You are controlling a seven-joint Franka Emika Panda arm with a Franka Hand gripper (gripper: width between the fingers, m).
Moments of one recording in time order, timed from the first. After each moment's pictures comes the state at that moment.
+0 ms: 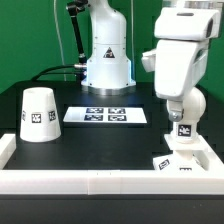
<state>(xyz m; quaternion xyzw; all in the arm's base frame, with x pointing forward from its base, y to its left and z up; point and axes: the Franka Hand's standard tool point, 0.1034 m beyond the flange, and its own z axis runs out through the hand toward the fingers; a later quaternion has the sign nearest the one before) 0.611 0.093 0.108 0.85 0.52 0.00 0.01</state>
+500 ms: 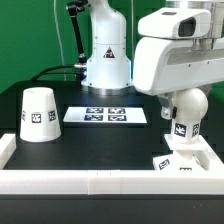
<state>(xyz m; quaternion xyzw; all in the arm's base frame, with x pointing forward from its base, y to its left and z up) 0.610 0.098 0.108 0.95 0.31 0.00 0.01</state>
